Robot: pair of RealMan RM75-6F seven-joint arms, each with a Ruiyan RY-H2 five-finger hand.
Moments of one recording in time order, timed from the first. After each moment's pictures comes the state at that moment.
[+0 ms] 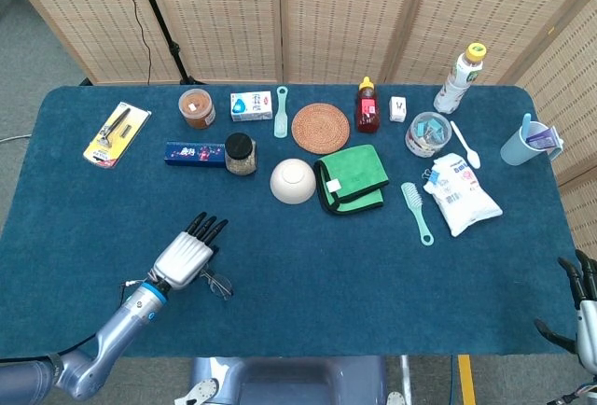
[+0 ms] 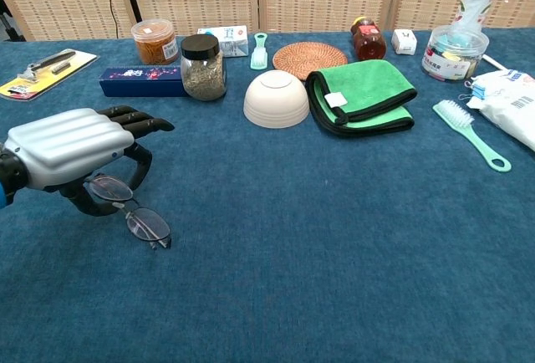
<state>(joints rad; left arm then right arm) -0.59 -1.54 0.01 -1.48 1.39 1.01 0.54 -0.09 -1.11 0.06 -1.63 -1.48 1.60 -0.02</state>
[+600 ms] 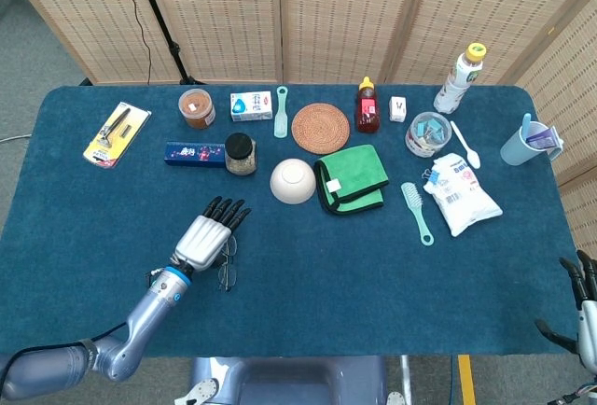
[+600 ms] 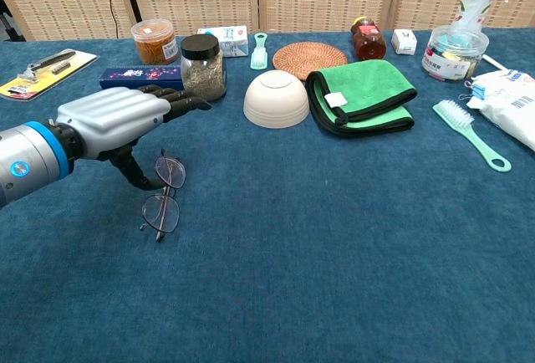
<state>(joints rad) -0.64 -1.63 -0.12 -1.47 1.25 0.98 0.54 -0.09 -1.12 0.06 -1.62 -1.48 1.60 0.00</state>
